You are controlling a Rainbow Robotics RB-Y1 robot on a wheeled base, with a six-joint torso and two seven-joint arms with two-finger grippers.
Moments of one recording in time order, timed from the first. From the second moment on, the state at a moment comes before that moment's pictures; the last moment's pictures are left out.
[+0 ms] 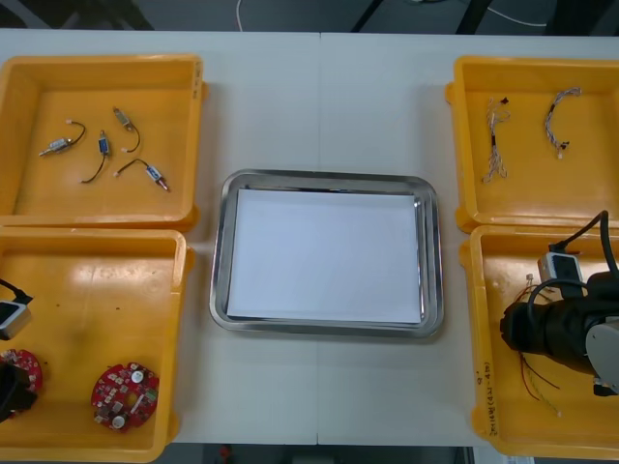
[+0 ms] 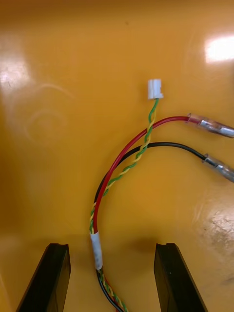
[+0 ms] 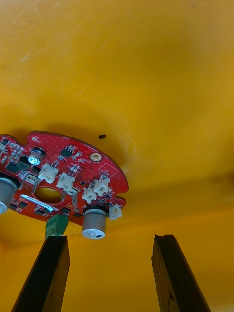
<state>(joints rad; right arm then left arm) 0.15 -0.56 0.03 -2.14 -0.43 1.39 1.15 0.25 1.48 -0.29 -2.06 1.14 1.01 -1.24</state>
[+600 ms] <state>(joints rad) 0.16 -0.55 0.06 -2.14 -0.40 1.38 1.15 0.25 1.49 -0.36 -2.03 1.10 0.94 -1.24</state>
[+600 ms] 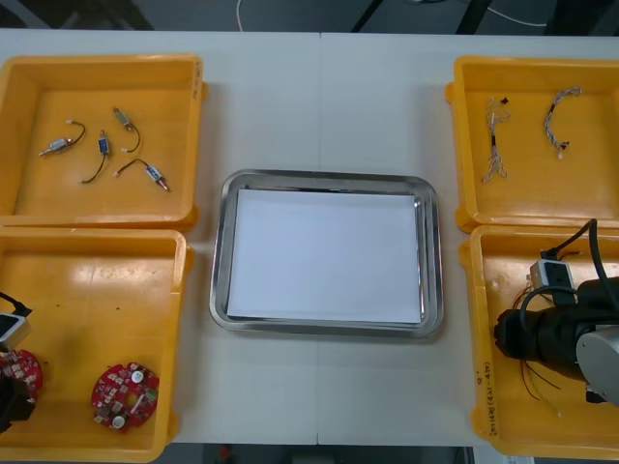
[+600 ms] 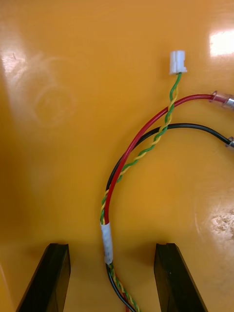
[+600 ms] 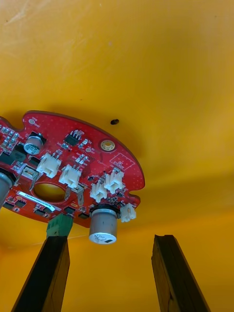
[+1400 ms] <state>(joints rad) 0.16 -0.55 0.08 -2.14 -0.38 1.37 1.15 0.17 1.49 -0.47 -2.00 1.08 0.90 -1.24</state>
